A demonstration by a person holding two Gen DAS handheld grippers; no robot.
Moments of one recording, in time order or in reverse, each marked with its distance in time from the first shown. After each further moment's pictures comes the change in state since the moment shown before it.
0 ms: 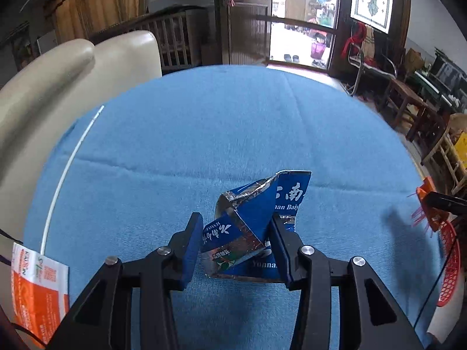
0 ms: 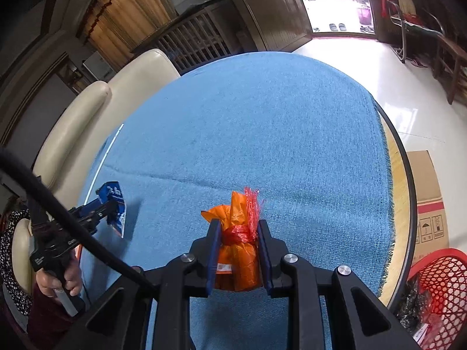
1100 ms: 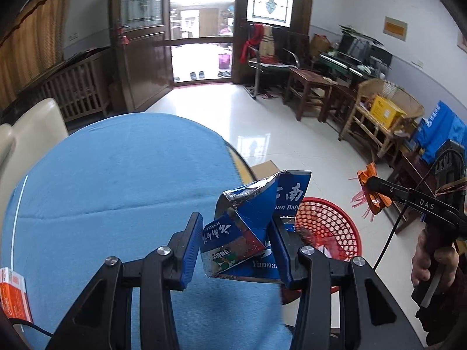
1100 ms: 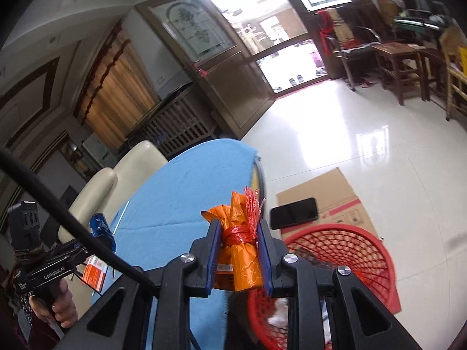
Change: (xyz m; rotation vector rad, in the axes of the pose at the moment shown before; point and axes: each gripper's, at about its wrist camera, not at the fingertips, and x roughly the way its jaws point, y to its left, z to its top) left arm -0.144 -0.242 -0.027 0.278 -0.064 -0.321; right arm -0.247 -0.162 -0.117 0.213 -0.393 -0.001
